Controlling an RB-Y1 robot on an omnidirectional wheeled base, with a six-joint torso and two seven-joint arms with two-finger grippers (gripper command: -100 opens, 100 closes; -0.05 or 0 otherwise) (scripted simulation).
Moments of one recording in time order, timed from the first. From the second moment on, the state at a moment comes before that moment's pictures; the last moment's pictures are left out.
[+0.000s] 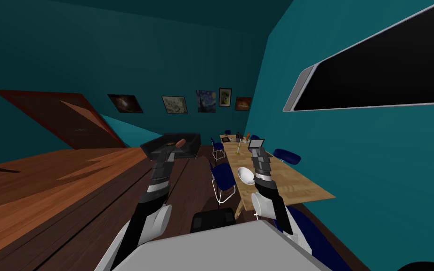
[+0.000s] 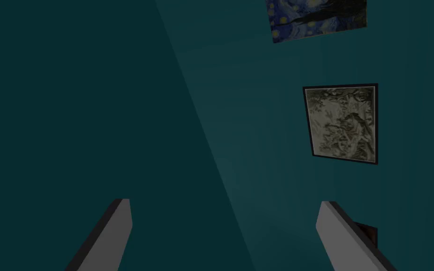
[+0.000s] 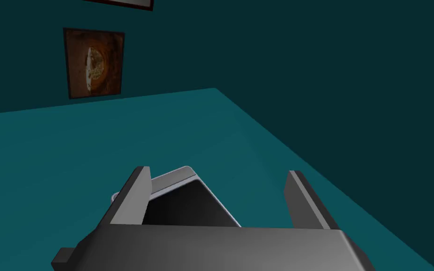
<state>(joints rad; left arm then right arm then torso) 0.49 -0.02 -0.02 -2.24 -0.11 -0.50 -0.12 0.49 0.02 -0.06 -2.21 -0.07 -0.58 0.16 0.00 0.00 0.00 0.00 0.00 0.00</state>
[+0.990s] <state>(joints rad) 0.49 -0.02 -0.02 -2.24 -0.11 -0.50 -0.12 0.50 -0.26 0.01 -1.98 0.00 -0.55 0.18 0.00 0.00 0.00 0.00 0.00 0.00</state>
